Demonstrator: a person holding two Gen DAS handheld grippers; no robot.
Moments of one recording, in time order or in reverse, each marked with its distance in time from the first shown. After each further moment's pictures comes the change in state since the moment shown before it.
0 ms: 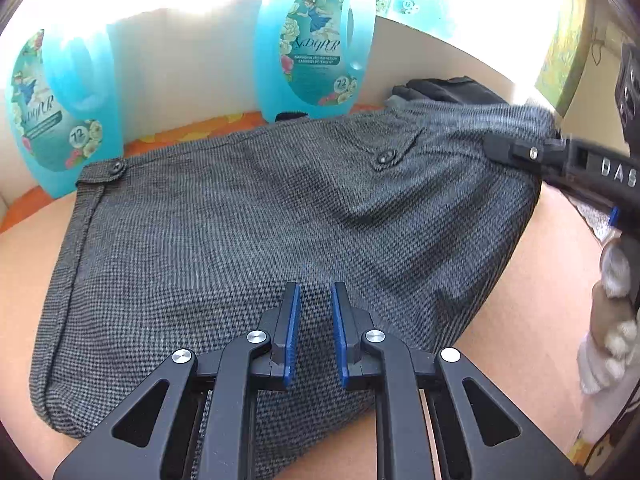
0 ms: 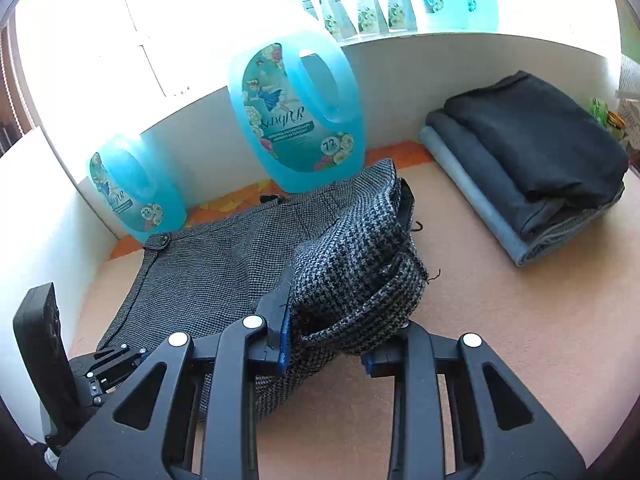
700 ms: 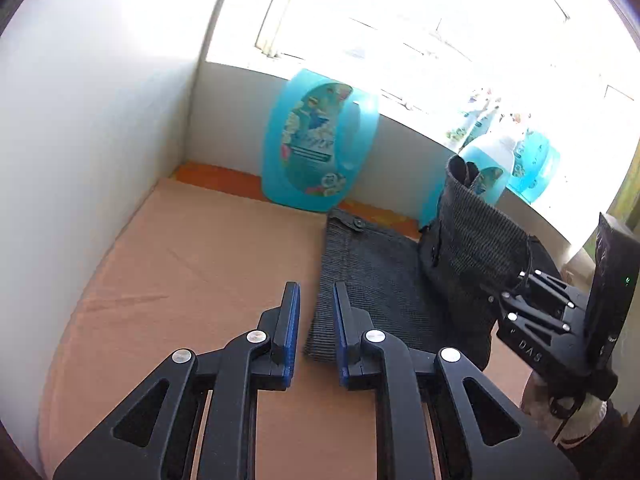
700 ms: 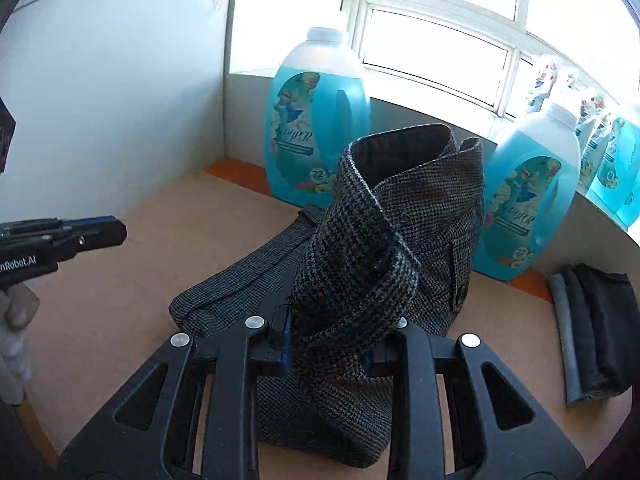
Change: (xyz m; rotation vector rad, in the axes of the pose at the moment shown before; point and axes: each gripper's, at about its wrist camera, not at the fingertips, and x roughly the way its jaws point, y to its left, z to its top) left arm -0.198 0.179 -0.078 -0.475 -0.319 0.170; right arm 0.024 0.245 -0.061 -0.693 0.005 0.141
